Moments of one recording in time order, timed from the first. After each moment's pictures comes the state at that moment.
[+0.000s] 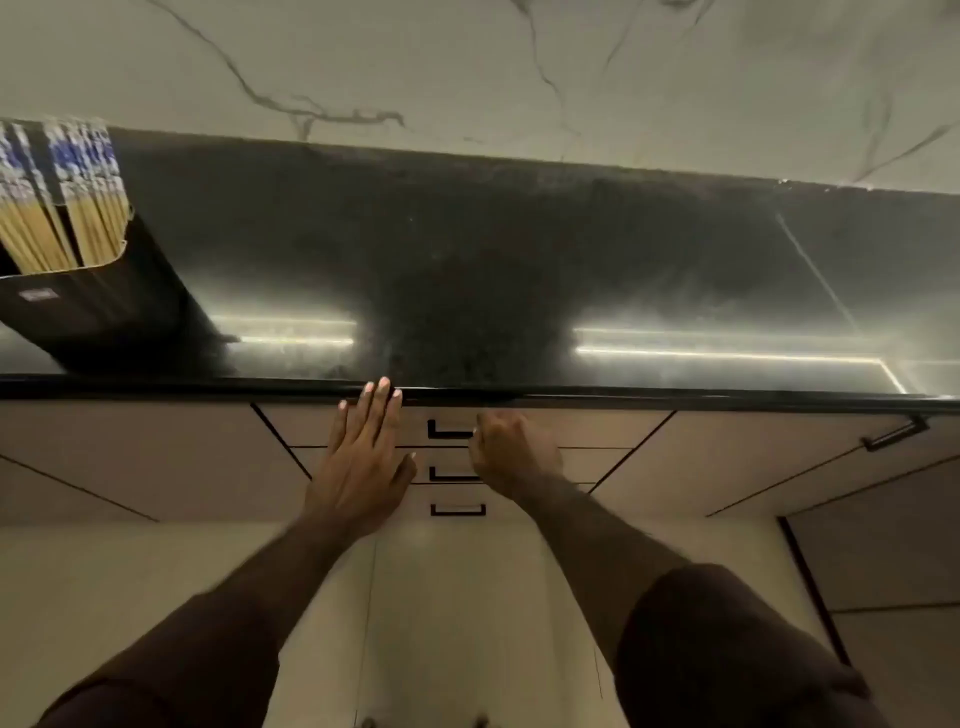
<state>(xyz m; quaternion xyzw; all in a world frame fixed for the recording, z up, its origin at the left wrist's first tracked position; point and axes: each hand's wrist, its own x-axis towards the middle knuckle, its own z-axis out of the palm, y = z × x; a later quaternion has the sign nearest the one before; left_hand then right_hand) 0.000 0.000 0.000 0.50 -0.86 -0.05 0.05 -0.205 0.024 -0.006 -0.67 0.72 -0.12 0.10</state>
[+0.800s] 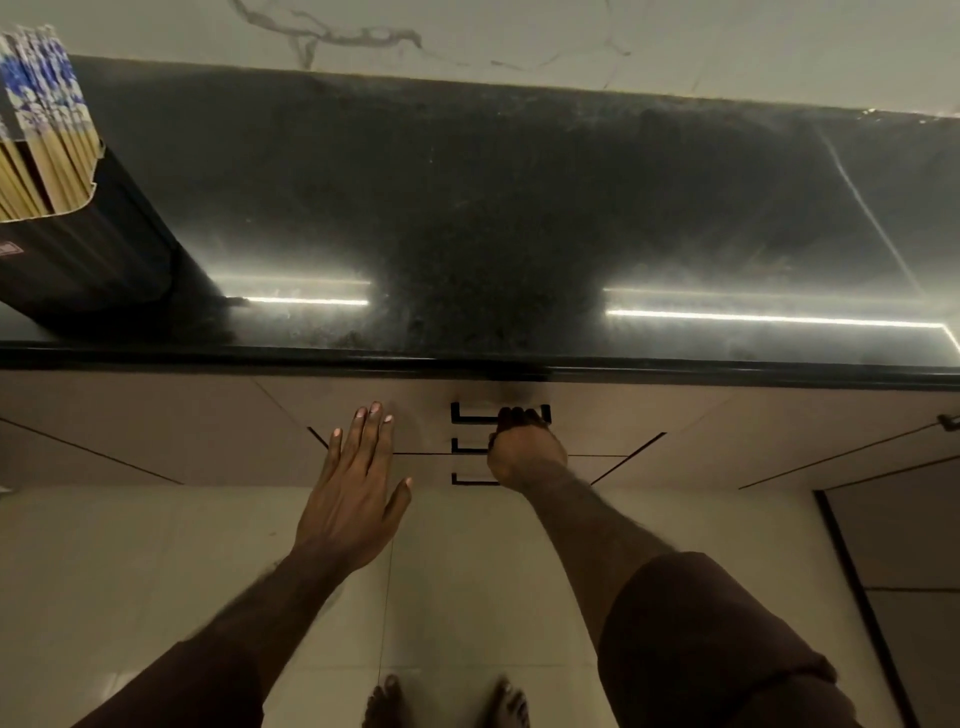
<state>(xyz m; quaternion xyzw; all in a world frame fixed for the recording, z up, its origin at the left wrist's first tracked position) 0.038 0.016 -0.064 0.52 -0.85 -0.09 0.01 -0.188 0.001 -0.058 -0.59 0.76 0.06 0.26</state>
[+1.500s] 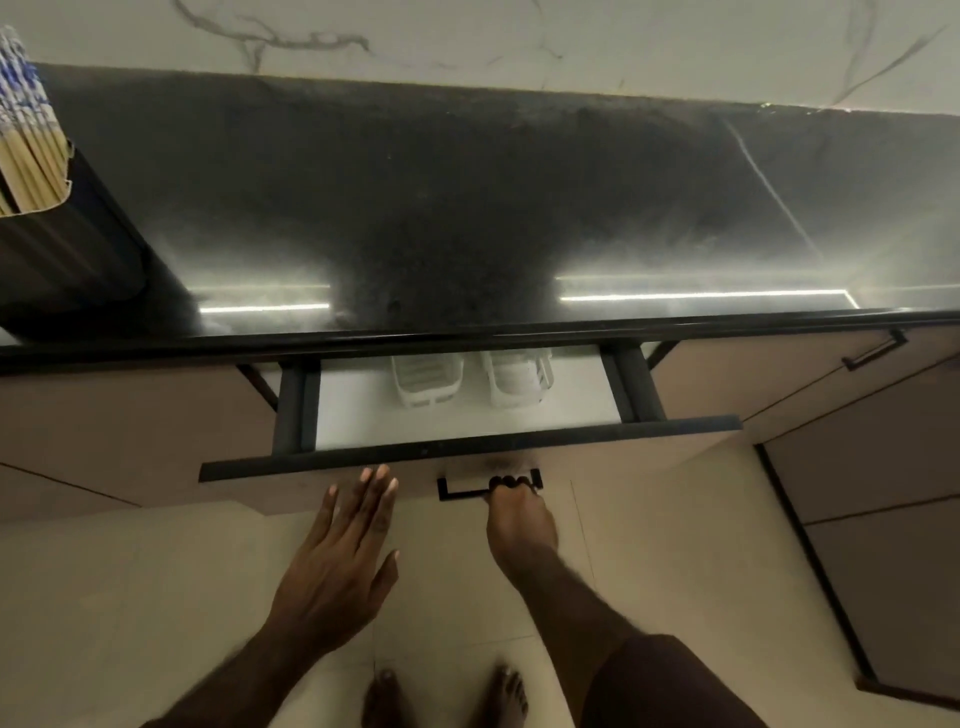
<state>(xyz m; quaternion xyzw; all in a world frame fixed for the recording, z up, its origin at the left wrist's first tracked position) 0.086 0.097 -0.068 0.36 -0.93 -0.04 0.05 -0.138 0.131 -0.075 -0.52 0.83 0.01 0.20</state>
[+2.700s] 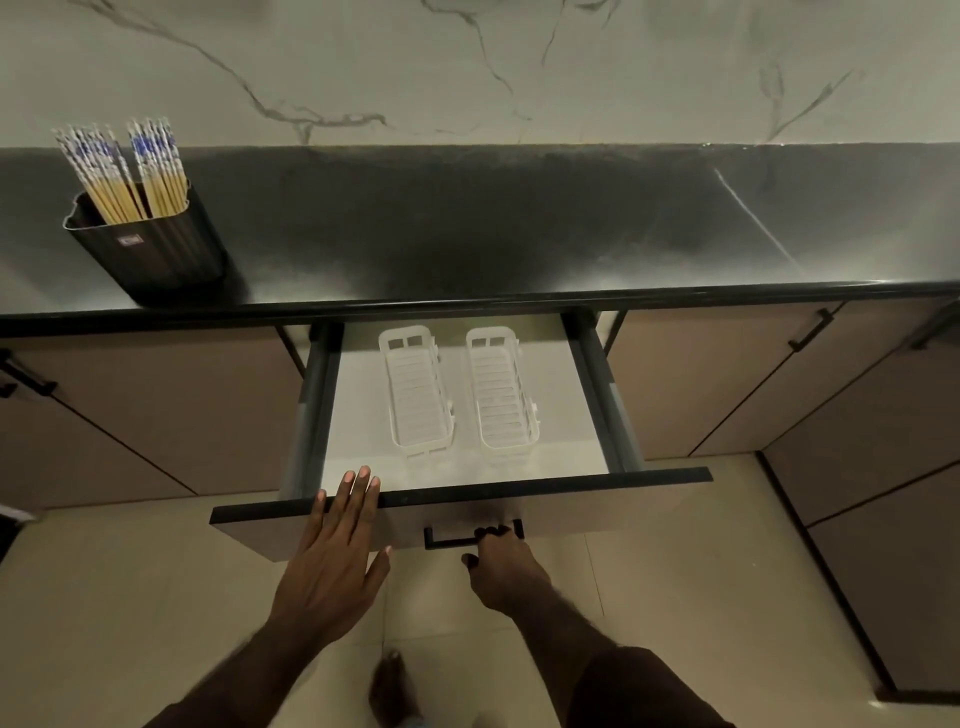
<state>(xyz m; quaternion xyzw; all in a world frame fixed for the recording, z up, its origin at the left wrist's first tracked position) 0.100 0.248 -0.022 0.47 -0.88 0.01 0.00 -0.120 0.299 -0.070 -0.55 0.76 -0.01 0.35</state>
